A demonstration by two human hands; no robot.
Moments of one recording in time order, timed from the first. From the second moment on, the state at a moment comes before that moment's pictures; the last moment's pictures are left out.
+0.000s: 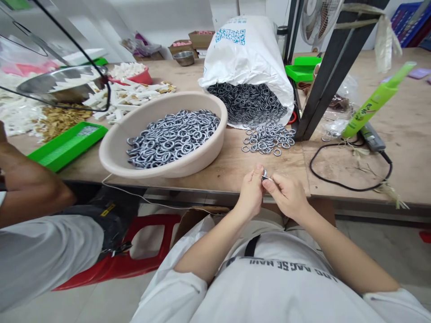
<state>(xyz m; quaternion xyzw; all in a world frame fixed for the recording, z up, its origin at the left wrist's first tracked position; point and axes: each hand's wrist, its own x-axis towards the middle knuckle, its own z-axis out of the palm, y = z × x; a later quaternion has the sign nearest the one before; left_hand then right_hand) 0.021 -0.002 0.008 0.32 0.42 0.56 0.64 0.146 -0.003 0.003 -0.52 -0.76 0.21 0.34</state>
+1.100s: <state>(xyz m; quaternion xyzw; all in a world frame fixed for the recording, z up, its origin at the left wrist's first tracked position) 0.007 0.002 0.008 0.42 0.36 0.50 0.66 0.142 0.010 -0.001 -0.40 -0.61 0.45 0.52</state>
